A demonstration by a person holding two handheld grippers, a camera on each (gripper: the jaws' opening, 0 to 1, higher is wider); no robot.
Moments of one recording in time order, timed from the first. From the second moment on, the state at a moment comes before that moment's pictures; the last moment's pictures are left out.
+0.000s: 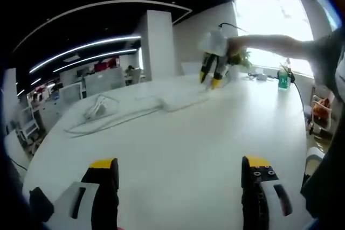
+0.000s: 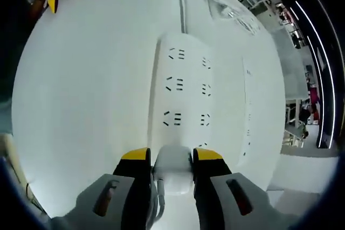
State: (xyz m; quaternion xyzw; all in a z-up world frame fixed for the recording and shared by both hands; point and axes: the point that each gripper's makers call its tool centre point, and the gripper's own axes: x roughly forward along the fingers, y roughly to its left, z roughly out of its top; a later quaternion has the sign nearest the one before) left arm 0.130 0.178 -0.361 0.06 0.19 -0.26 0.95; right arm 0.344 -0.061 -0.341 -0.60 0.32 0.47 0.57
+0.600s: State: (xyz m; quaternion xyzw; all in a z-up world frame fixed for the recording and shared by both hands) left arm 0.131 0.180 -0.364 0.06 0.19 -0.26 0.95; right arm 0.341 -0.052 -0.349 -0.58 0.33 0.47 0.58
